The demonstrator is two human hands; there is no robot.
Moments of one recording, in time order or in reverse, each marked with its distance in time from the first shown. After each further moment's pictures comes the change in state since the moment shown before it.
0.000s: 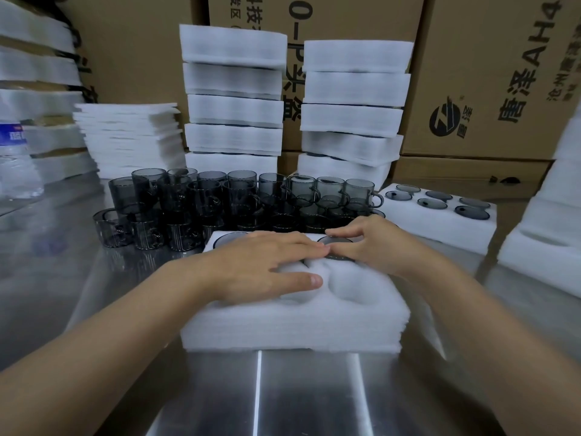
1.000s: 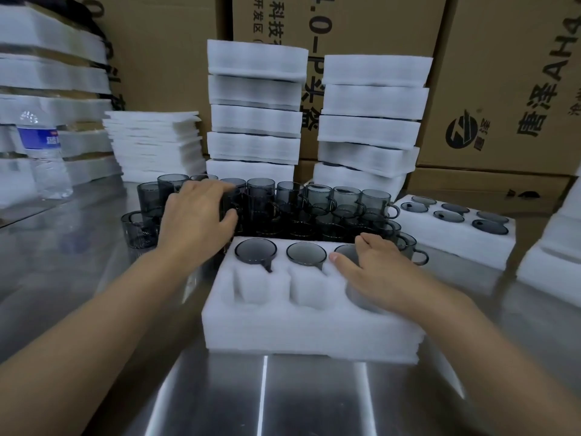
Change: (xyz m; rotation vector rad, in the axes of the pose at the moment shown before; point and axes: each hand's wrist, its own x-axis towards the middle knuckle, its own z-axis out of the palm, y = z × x) left_hand -0.024 -0.071 -0.023 0.294 0.791 -0.537; right_hand -0.021 -0.031 0.023 -0.447 -0.055 0.115
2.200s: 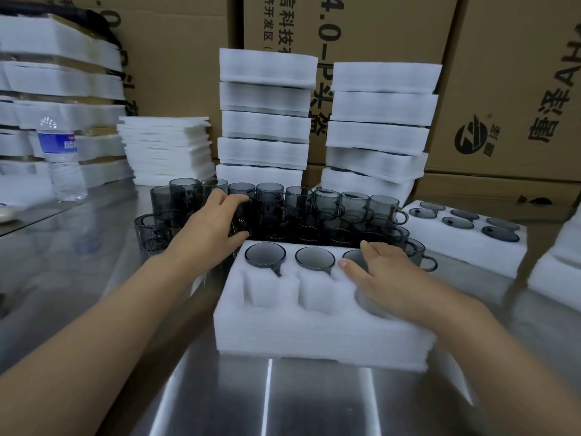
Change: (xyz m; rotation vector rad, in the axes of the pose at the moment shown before) left_hand 0.000 -0.019 0.011 -0.092 -0.186 0.089; right_hand -0.002 0.003 0.000 0.008 -0.027 -0.050
